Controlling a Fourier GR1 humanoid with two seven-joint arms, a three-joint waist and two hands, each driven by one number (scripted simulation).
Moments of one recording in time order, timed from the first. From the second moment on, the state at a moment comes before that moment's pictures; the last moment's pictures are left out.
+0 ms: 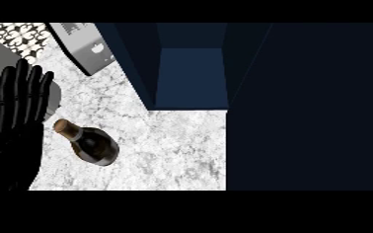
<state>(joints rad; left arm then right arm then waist) 0.01 0.09 0.01 -2.10 0.00 0.01 0.01 0.01 -0.09 0.00 -2.10 -0.04 0.01 0.01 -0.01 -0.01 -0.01</state>
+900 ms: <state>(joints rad) 0.17 0.34 0.23 -2.21 0.79 -0.28 0.30 0.10 -0.15 0.12 -2.44 -0.13 0.09 0.32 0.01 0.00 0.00</state>
